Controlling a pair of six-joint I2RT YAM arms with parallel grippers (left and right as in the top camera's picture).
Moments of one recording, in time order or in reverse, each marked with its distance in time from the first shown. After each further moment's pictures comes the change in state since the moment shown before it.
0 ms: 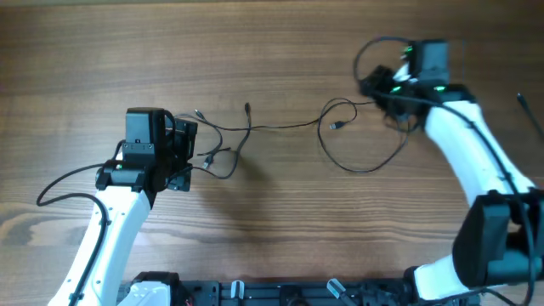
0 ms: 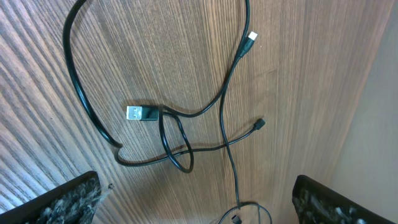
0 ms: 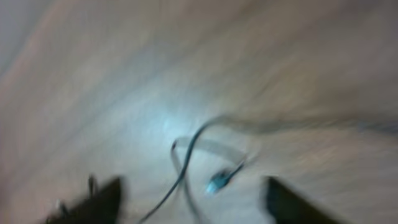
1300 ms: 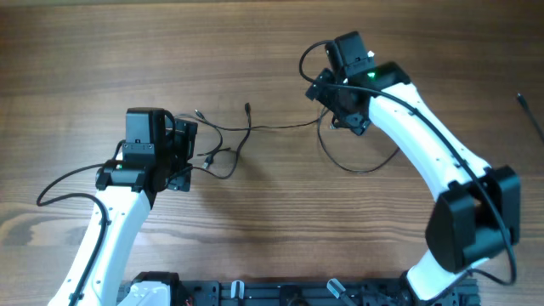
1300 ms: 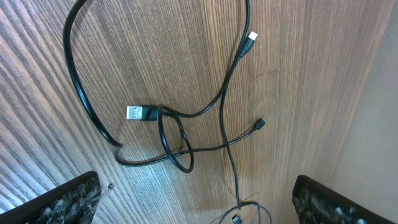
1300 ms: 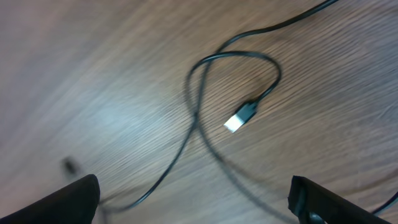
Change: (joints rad) left arm 0.000 0.000 0.000 0.000 0.000 0.000; right arm 0.289 0.158 0.265 -0.342 0.295 0.294
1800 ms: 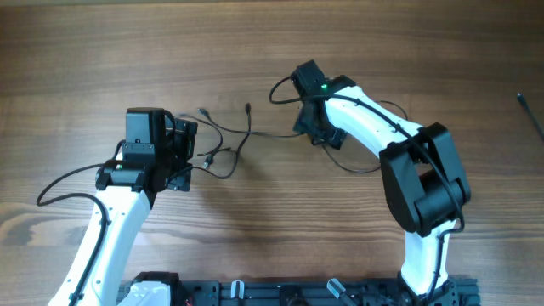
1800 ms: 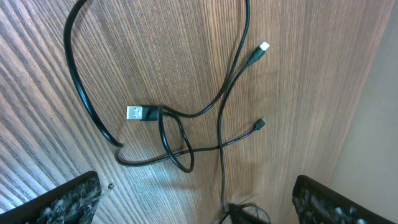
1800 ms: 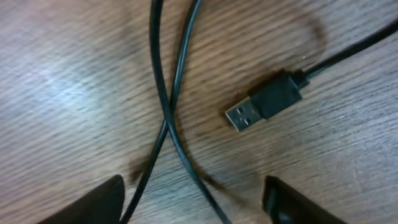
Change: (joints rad) left arm 0.000 0.000 0.000 0.000 0.000 0.000; right arm 0.097 0.247 0.000 0.016 0.037 -0.080
